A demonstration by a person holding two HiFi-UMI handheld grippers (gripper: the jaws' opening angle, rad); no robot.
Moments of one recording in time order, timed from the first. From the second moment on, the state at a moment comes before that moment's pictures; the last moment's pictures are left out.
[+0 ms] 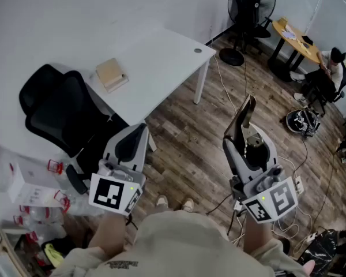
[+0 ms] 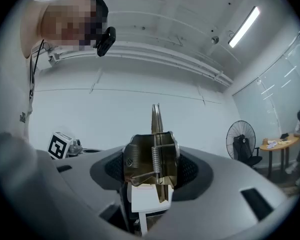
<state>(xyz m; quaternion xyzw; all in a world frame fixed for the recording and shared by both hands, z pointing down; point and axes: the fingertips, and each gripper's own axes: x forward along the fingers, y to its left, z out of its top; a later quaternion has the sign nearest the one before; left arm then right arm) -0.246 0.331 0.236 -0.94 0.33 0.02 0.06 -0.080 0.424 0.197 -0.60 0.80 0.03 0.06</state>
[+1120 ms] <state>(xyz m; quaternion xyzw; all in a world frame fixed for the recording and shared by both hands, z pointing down) -0.184 0.346 0.249 -0.95 0.31 0.01 0.07 -0.023 0.438 0.216 -0.61 0.79 0.00 0.05</state>
